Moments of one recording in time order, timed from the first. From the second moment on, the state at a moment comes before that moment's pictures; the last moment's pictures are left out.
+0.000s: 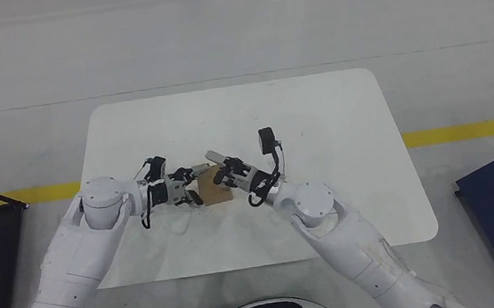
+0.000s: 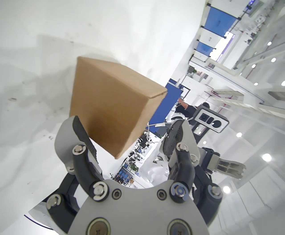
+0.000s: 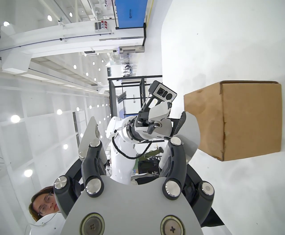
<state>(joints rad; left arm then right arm) 1.31 -0.98 -1.24 -1.49 -0.42 0.40 -0.95 -1.36 -1.39 0.96 -1.61 0.19 0.07 0.37</state>
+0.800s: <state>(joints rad) 1.63 -0.94 -1.62 -1.67 -0.58 0.27 -0.88 -1.22 -1.42 0.81 -1.53 -0.13 0.28 0.29</state>
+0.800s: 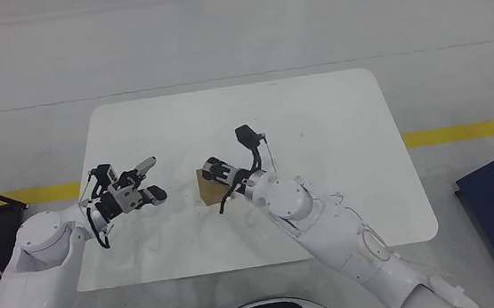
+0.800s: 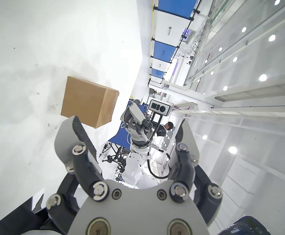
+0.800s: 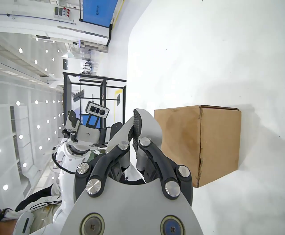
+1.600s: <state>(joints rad) 1.63 -0.94 -1.62 -1.67 -0.58 0.27 -0.88 -1.23 -1.43 0.80 -1.53 -0.22 0.35 0.33</state>
